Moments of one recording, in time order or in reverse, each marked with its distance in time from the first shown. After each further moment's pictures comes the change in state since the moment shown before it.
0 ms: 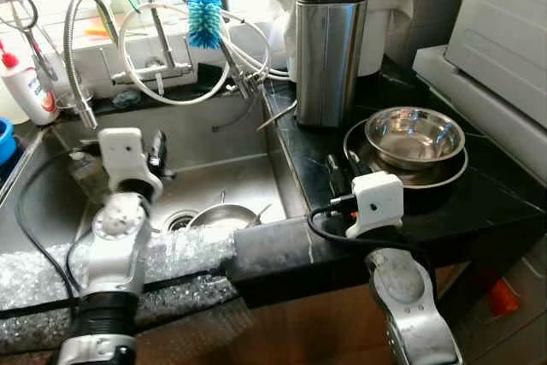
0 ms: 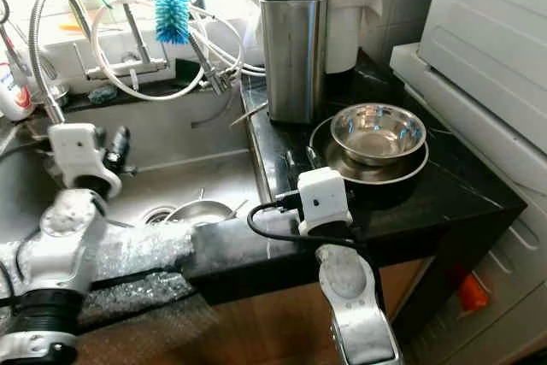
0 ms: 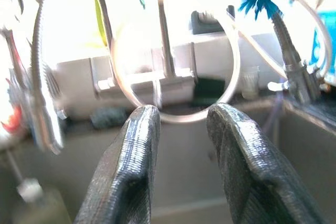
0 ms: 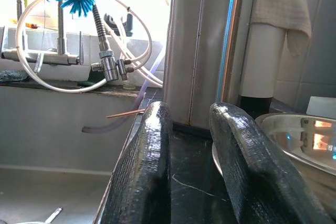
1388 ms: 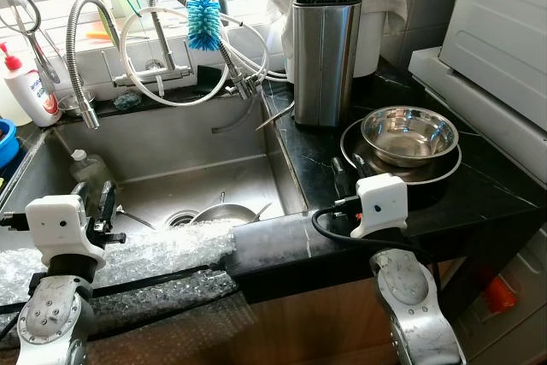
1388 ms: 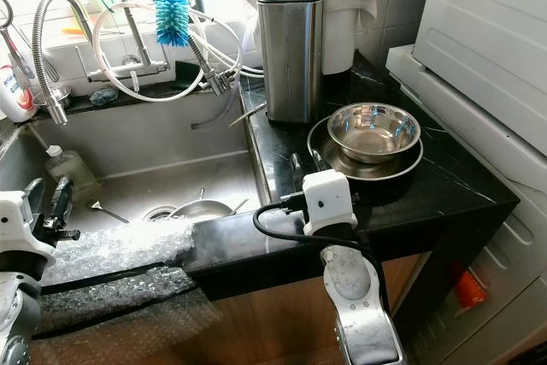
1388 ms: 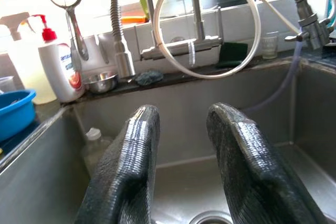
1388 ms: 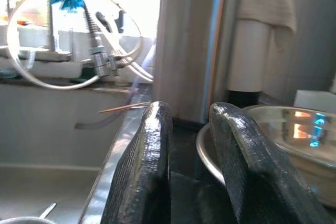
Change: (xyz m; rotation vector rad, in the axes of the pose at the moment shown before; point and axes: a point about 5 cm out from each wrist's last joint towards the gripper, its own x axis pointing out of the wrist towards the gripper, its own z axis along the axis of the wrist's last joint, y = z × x) left arm -0.094 0.023 -0.010 0.039 0.078 0.038; right arm 0.005 -0.012 0.000 0.006 0.020 -0.052
